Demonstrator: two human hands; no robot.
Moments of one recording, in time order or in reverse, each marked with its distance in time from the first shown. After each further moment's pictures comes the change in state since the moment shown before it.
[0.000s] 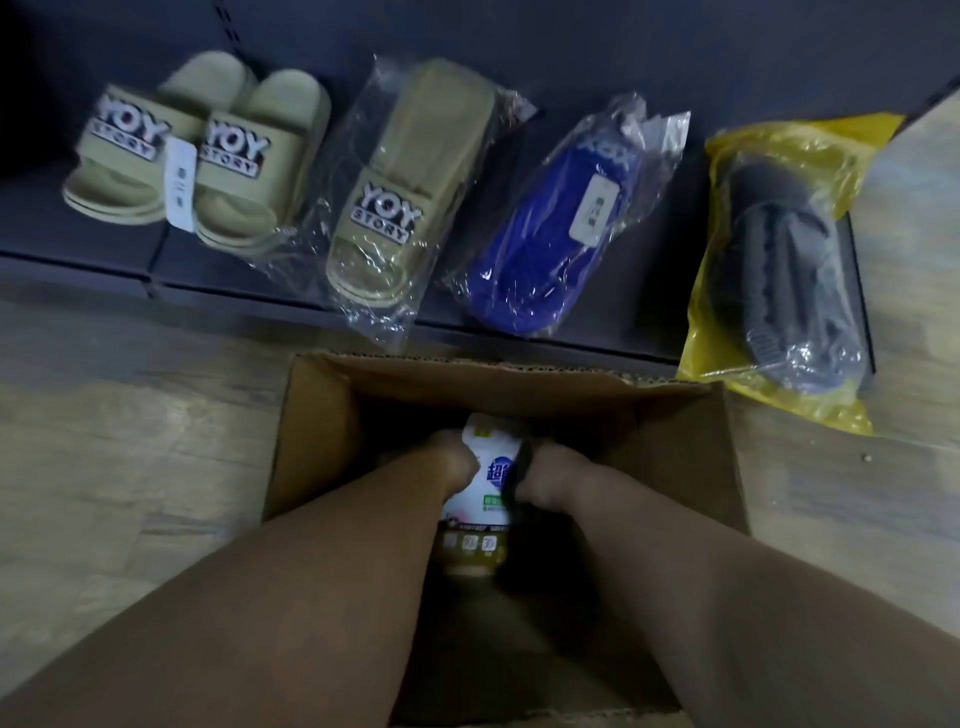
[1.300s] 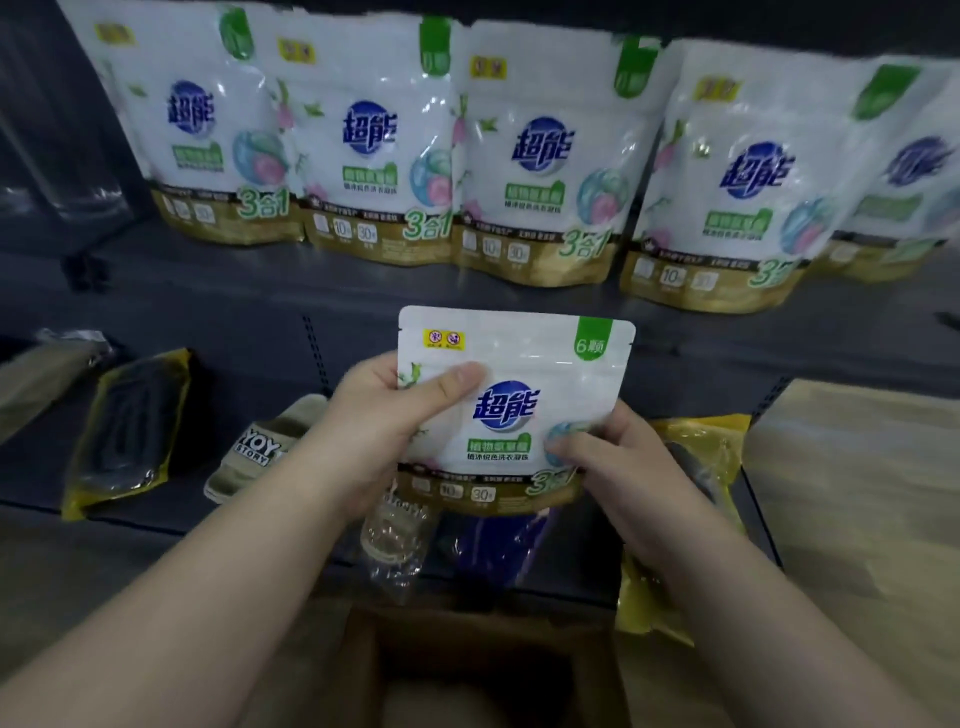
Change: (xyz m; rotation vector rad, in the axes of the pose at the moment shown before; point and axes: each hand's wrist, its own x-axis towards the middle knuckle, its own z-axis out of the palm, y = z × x) left_hand -0.317 0.146 -0.230 -0.993 0.219 0.944; right_hand -0.251 -0.024 -0.219 1.210 0.497 -0.809
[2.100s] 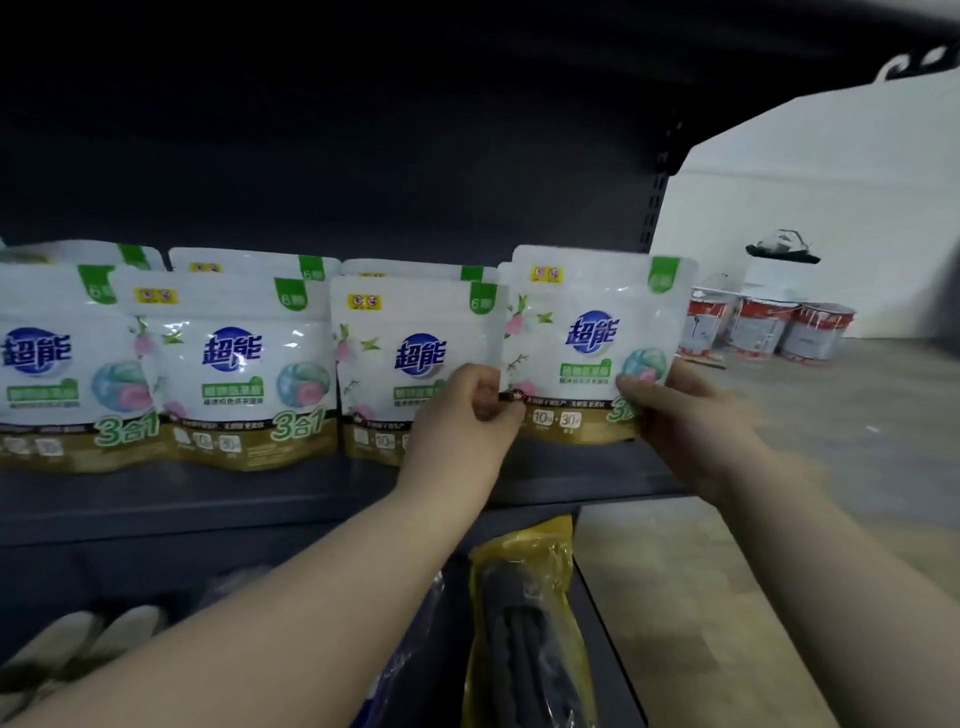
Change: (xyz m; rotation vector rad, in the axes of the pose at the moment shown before) left_hand 0.082 0.022 0.264 0.655 -0.027 0.436; right_hand -0.014 -0.141 -0.268 0.076 0.342 -0.436
